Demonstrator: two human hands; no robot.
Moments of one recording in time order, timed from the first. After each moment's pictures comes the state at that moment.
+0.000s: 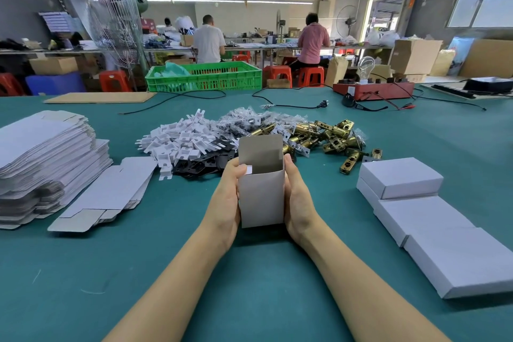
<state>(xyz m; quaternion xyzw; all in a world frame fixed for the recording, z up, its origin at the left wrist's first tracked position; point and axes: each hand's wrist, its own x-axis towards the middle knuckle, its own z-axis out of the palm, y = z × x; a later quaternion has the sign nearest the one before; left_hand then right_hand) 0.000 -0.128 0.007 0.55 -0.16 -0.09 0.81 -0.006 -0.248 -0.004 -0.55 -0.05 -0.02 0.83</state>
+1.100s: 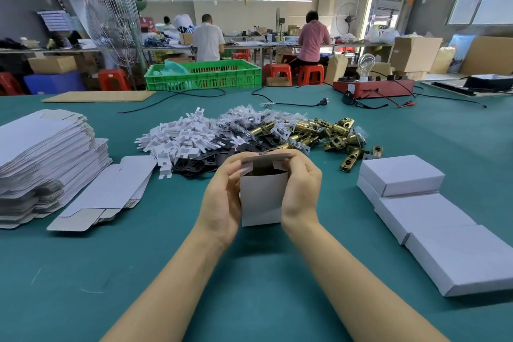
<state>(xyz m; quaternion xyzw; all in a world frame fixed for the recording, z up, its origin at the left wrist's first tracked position) -0.008 -0.123 0.020 0.50 -0.14 -0.08 0.85 -0.014 -0.229 0.021 -0.55 0.01 -0.32 0.77</state>
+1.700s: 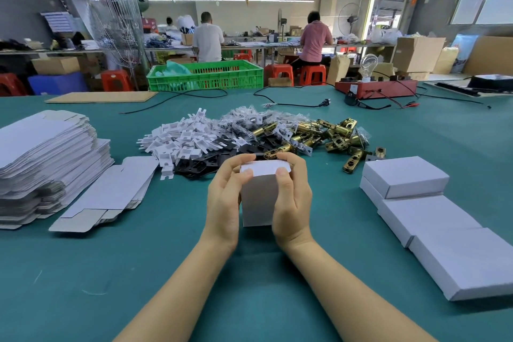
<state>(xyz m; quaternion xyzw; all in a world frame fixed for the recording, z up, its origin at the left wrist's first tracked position) -0.011 -0.126 0.011 0.56 -0.15 0.05 0.81 -0.020 -0.219 -0.006 -0.66 -0.04 -0.40 0.64</state>
